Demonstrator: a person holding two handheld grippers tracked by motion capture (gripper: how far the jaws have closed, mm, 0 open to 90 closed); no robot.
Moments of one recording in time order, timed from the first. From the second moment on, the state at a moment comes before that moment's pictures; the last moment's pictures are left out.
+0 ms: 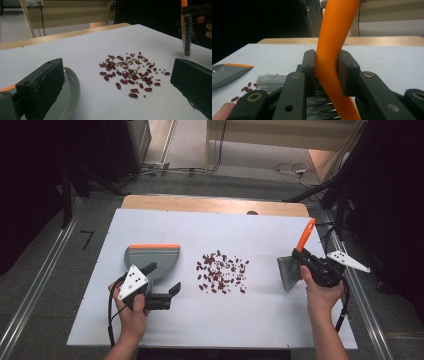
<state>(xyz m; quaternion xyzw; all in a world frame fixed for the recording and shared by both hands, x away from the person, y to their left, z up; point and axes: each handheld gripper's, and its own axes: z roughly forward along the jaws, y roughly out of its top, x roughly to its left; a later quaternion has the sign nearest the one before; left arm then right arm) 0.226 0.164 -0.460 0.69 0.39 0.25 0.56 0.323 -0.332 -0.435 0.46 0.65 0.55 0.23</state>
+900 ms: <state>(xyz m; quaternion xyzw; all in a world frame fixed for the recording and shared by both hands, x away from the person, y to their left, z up) 0.224 0.135 -0.448 0.69 0.35 0.24 0.58 0.302 -0.275 -0.404 0.39 0.67 0.59 0.22</state>
